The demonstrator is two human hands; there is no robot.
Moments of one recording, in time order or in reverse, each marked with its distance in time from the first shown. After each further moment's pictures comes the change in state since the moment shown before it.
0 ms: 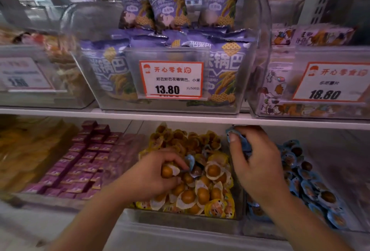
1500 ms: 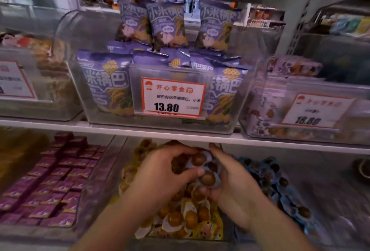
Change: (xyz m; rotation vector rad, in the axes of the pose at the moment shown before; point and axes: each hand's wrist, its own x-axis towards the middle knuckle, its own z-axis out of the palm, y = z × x) left_hand 0.028 0.044 0.016 -0.078 0.374 0.204; right_hand 0.016 -0.039 0.007 1.135 -0.385 1.138
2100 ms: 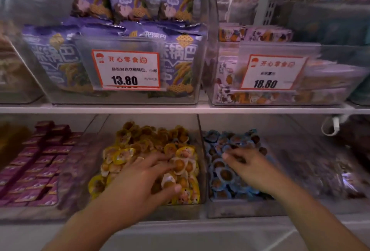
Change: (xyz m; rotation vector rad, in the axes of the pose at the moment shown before) left_hand -0.055 -0.014 0.010 0.491 -0.366 0.061; right_hand -0.016 -0.004 -0.130 -1.340 0.306 -0.187
